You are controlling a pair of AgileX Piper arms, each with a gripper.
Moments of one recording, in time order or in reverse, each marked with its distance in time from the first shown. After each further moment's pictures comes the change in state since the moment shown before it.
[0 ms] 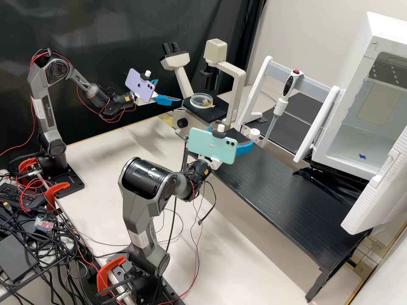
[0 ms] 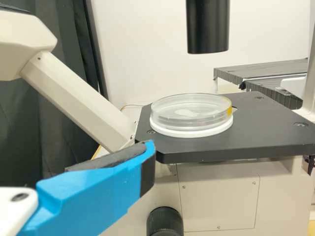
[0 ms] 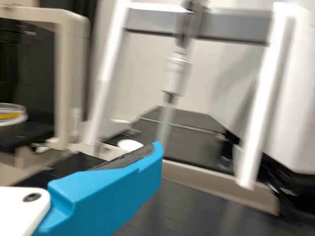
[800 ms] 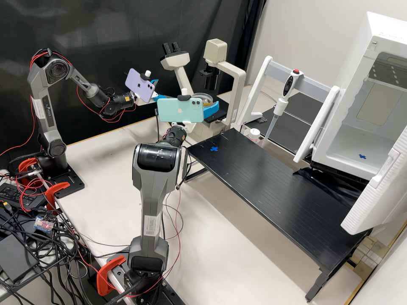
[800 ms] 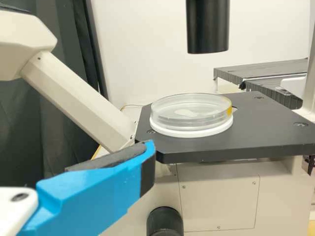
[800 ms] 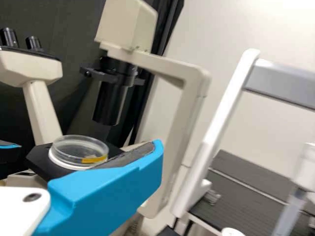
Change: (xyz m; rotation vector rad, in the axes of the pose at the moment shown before) left arm 0.000 0.000 0.000 0.000 0.000 0.000; right arm 0.078 -0.056 -0.104 -0.094 0.149 -0.103
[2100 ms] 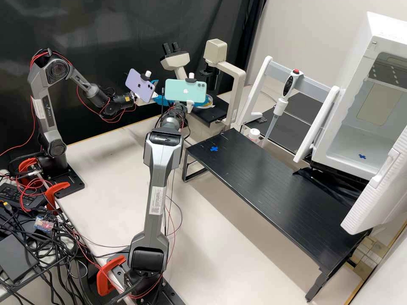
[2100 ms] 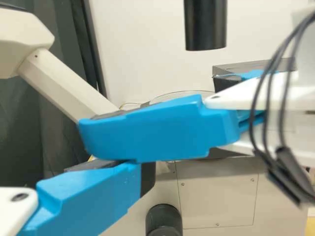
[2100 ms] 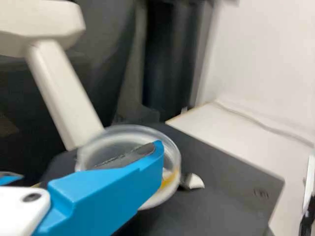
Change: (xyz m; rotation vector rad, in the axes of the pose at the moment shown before) left arm 0.000 0.000 0.001 0.009 -0.011 -0.002; right arm 0.153 -0.057 -0.012 0.173 -0.093 -0.246
